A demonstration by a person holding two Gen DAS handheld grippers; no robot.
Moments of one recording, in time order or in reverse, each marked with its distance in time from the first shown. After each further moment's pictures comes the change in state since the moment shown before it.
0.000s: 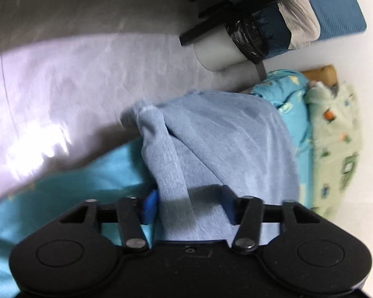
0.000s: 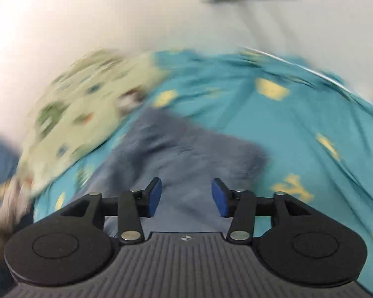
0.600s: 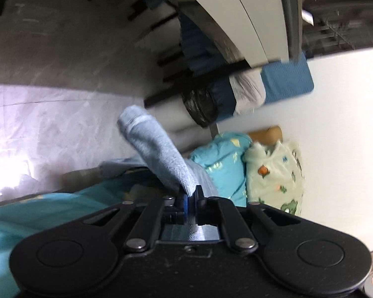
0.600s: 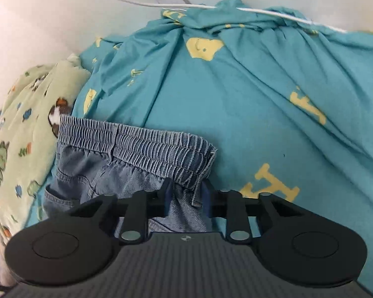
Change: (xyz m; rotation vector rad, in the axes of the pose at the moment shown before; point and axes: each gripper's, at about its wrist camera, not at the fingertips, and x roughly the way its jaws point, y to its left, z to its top) left arm -0.150 0.021 -0.028 -0.132 -0.283 -0.231; right arm 0.080 -0.046 0.013 0.215 0.090 -0.150
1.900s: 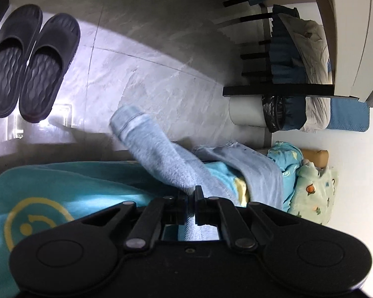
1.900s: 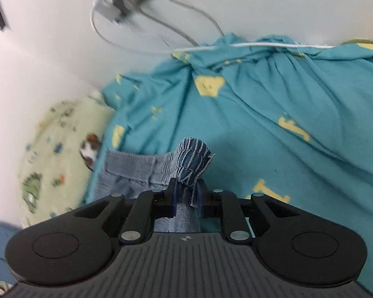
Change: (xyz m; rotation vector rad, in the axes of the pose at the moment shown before) left arm -0.013 0.135 -0.003 -0.295 0.094 0.122; right arm -0.046 -0.011 0.021 0.077 -0.106 0.124
